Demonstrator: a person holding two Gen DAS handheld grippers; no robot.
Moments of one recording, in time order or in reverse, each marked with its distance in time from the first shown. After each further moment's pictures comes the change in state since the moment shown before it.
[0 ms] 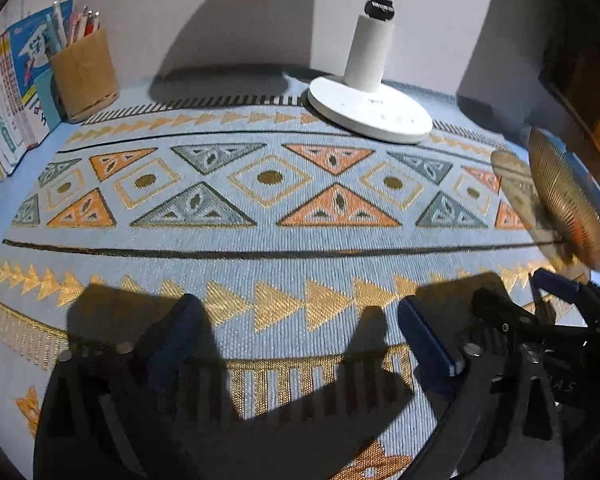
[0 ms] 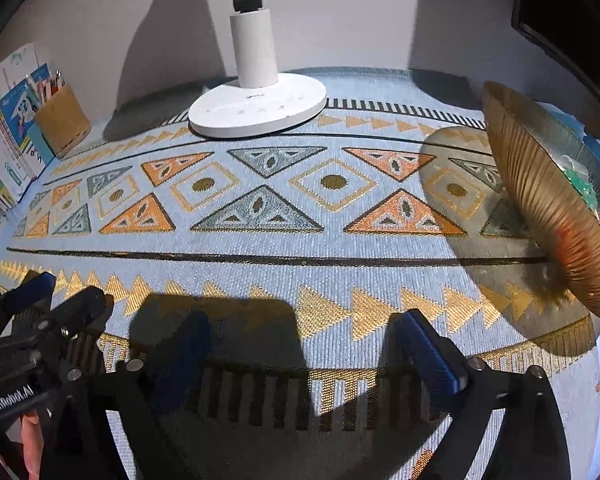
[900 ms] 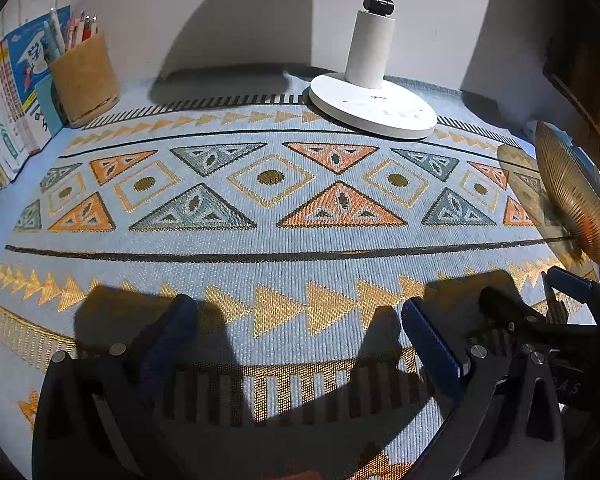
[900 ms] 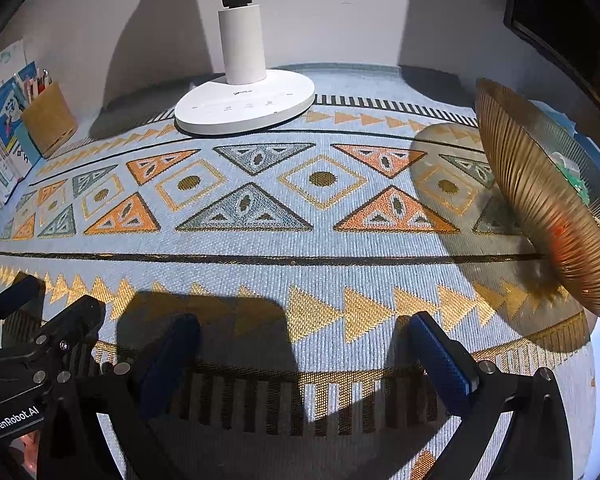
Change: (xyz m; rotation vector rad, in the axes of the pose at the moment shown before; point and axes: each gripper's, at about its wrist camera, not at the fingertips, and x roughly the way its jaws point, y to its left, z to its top) left arm 0.005 0.000 0.002 0.010 -0.004 0.030; right arm 0.003 -0.006 -0.002 0.014 0.001 -0.035
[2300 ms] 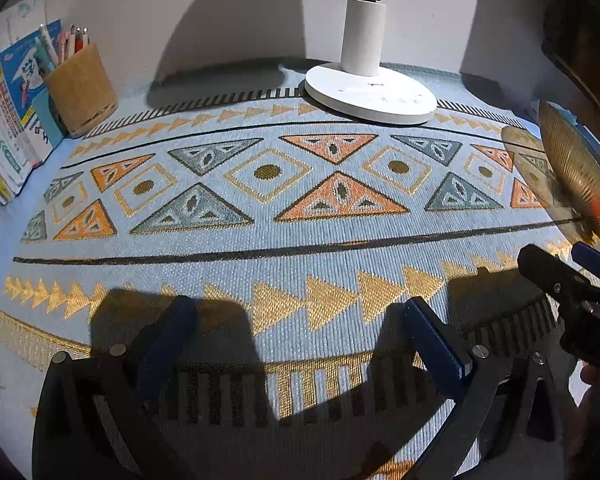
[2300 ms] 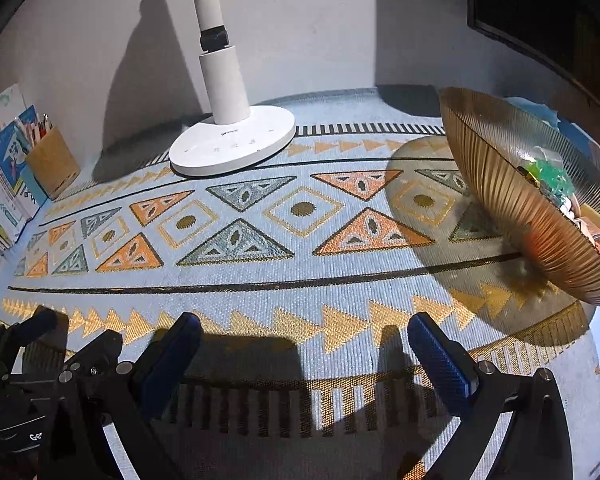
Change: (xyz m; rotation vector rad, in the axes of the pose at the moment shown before) left arm 0.002 -0.007 -0.002 0.053 0.027 0.048; right arm -0.016 -0.017 -0.002 0.089 -0.106 0.034
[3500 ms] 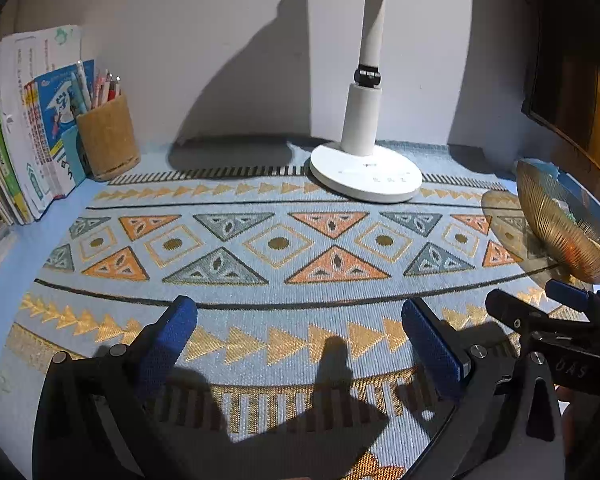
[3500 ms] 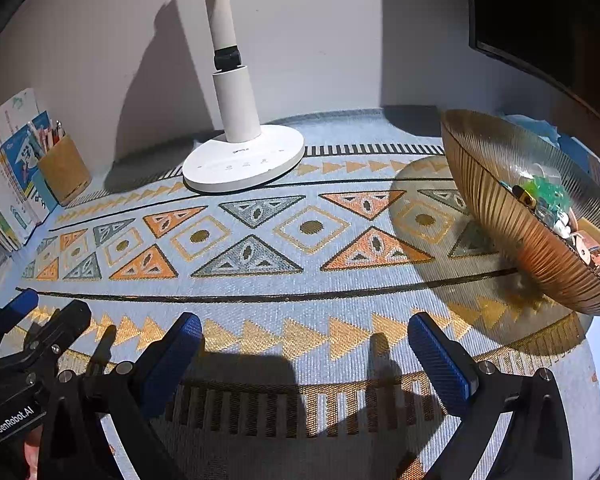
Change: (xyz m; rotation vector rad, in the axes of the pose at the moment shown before) left arm -0.044 0.004 -0.005 -0.044 -0.269 -0.012; right arm -0.012 0.000 -0.003 -0.030 -0.063 0.030
